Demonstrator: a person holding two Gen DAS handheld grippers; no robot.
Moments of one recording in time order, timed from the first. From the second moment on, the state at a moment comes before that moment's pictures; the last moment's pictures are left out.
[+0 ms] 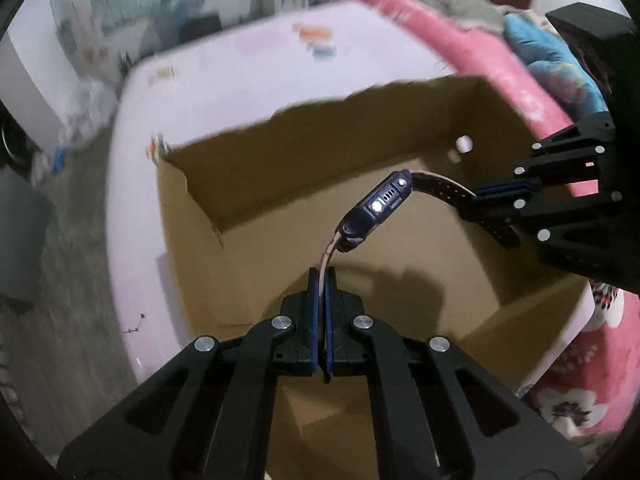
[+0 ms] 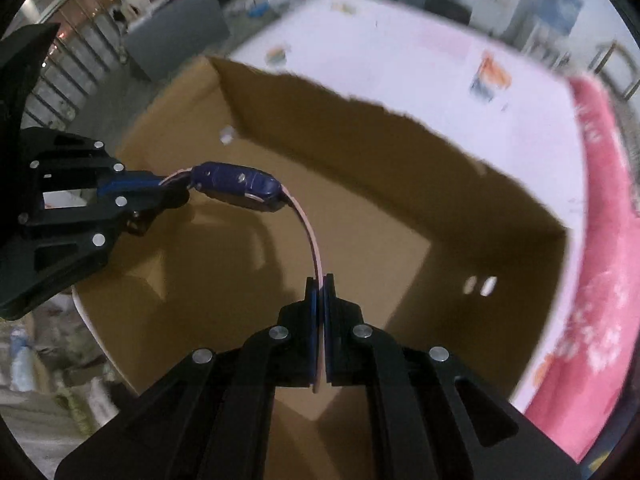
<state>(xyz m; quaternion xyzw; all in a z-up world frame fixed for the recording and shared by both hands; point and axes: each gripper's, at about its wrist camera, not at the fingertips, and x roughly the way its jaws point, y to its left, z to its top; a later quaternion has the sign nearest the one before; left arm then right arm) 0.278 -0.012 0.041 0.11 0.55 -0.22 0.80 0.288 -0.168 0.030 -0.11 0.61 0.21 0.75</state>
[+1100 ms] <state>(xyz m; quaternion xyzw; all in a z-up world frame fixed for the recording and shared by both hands) 0.143 0.073 0.108 0.02 0.41 -0.22 0.88 0.123 -0.231 0.135 -0.05 0.42 0.17 0.89</state>
